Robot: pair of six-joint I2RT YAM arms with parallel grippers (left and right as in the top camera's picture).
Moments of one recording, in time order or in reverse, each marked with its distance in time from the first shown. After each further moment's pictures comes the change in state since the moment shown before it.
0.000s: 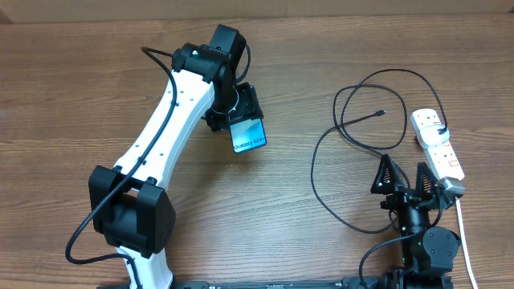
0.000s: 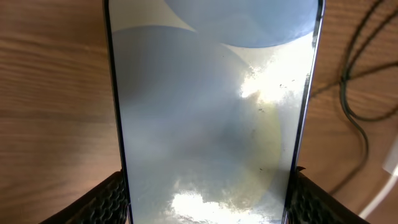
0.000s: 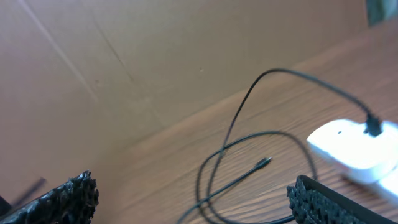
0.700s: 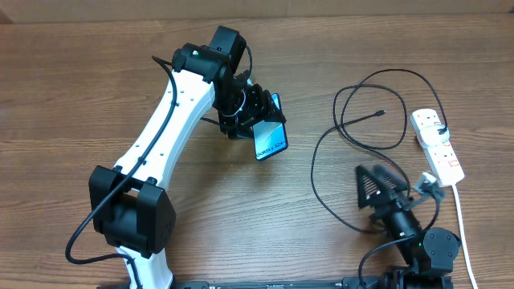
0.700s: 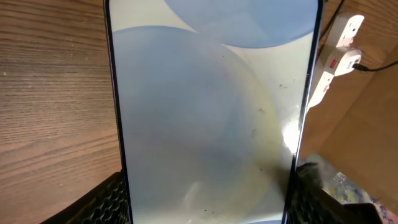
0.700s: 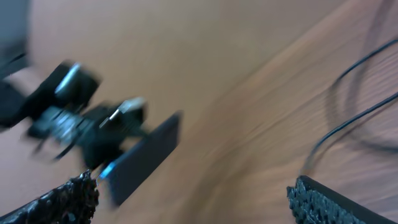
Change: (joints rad) left arm 0.000 0.000 0.000 -0.014 0.329 -0.026; right arm 0.000 0.000 0.000 0.019 -0.498 0.379
